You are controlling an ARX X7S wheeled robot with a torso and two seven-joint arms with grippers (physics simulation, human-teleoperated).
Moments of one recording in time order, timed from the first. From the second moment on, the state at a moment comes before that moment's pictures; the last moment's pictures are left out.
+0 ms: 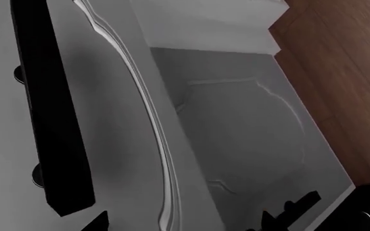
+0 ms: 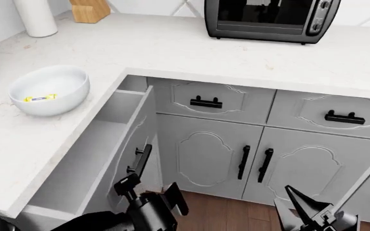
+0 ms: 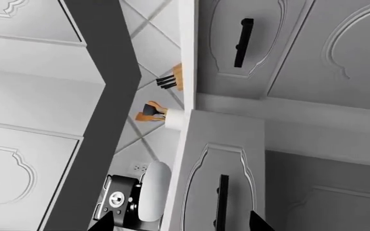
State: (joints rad) left arm -0.94 0.00 1.52 -0.79 -0.89 -1.08 -0.74; right arm 0.52 0.81 -1.35 0.74 2.53 0.23 -1.11
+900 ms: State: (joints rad) left arm -0.97 0.00 1.48 -1.06 -0.82 -0.97 -0.61; right arm 0.51 0.81 -1.33 0.72 2.52 0.22 -1.10
